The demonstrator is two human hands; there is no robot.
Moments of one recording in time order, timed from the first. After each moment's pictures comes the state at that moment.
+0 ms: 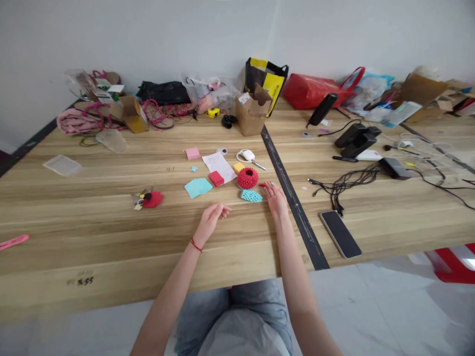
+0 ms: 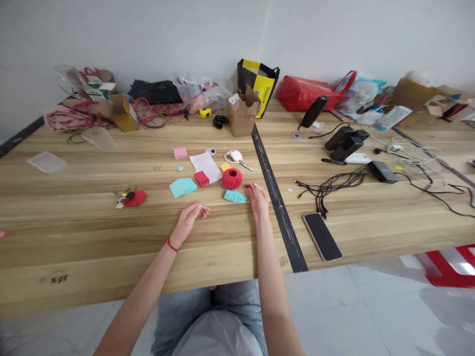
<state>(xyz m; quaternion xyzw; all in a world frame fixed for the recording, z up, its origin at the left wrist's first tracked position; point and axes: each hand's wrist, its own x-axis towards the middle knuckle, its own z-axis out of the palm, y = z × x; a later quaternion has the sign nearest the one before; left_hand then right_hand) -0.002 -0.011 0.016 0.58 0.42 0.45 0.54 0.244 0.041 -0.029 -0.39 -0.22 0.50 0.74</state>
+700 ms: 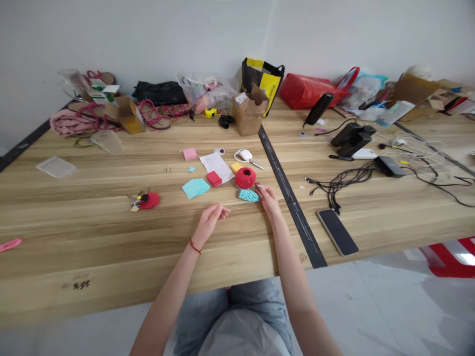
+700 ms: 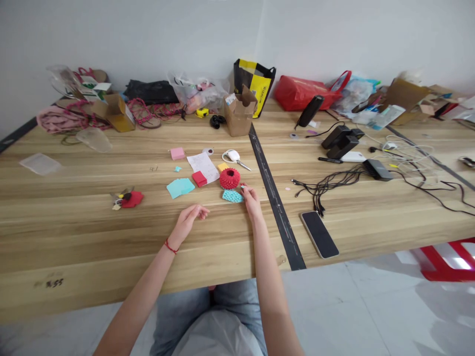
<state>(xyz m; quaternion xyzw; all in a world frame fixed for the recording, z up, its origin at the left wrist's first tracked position) -0.001 -0.012 0.017 0.59 0.41 0.44 0.54 0.233 0.043 -0.049 -0.44 -0.29 0.52 0.67</state>
